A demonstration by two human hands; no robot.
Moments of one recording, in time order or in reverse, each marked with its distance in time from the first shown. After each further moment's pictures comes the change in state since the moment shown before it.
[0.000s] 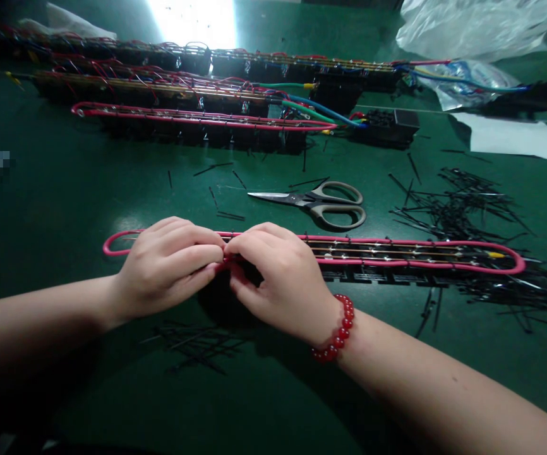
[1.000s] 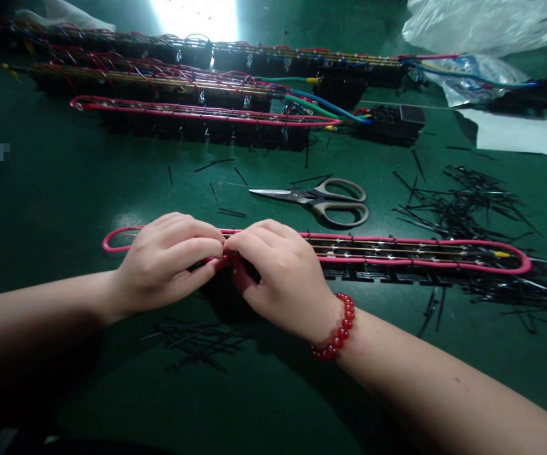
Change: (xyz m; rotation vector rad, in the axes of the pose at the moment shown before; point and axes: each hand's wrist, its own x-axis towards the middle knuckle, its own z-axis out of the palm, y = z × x) left_hand -0.001 -0.002 0.002 -0.031 -0.009 -0.016; right_hand -0.001 0.001 0.002 -0.068 0.003 -0.029
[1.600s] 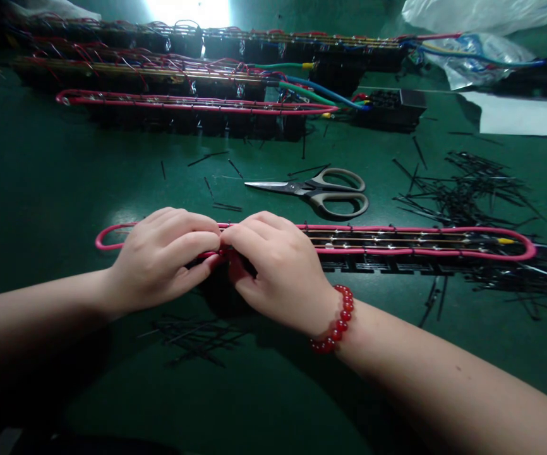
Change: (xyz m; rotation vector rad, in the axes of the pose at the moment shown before) left_hand 0.002 0.001 -0.001 0.111 -0.060 0.015; right_hand 0.000 0.001 0.001 -0.006 -0.018 0.025
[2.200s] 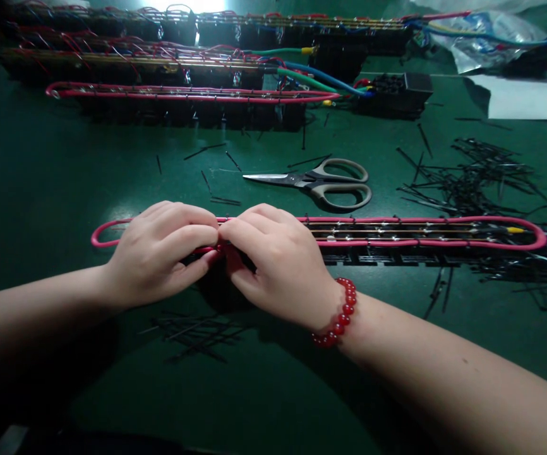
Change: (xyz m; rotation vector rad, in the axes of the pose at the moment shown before) left_hand 0.000 -0.002 0.000 -0.019 -0.013 -0.003; right_hand 0.001 -0.002 0.000 0.004 0.001 -0.006
